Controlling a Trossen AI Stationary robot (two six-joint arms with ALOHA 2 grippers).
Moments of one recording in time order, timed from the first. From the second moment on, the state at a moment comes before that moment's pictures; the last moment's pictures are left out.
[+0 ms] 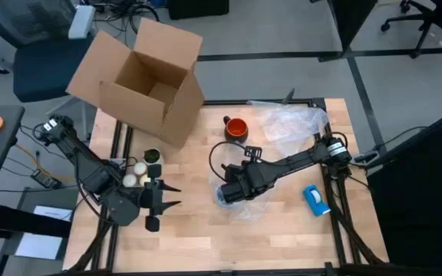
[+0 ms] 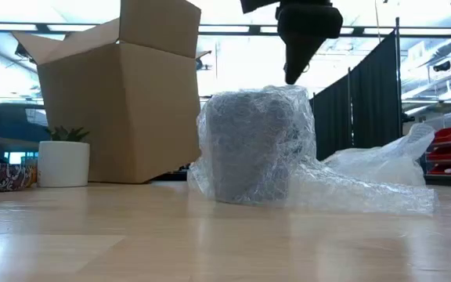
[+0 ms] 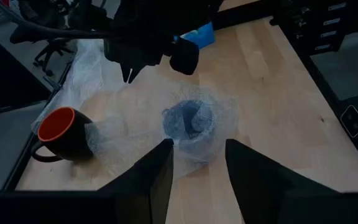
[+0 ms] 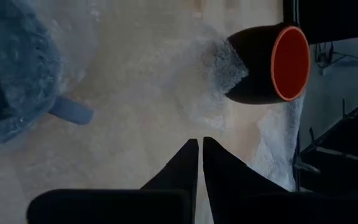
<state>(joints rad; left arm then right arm) -0.77 1.18 1.14 -0.65 -0.76 -0.27 0.31 2.01 1.86 -1.45 0.65 0.48</state>
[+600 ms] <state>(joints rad) -0.77 1.18 1.14 -0.65 -0.76 -0.27 0.31 2.01 1.86 -1.43 0.65 0.48</state>
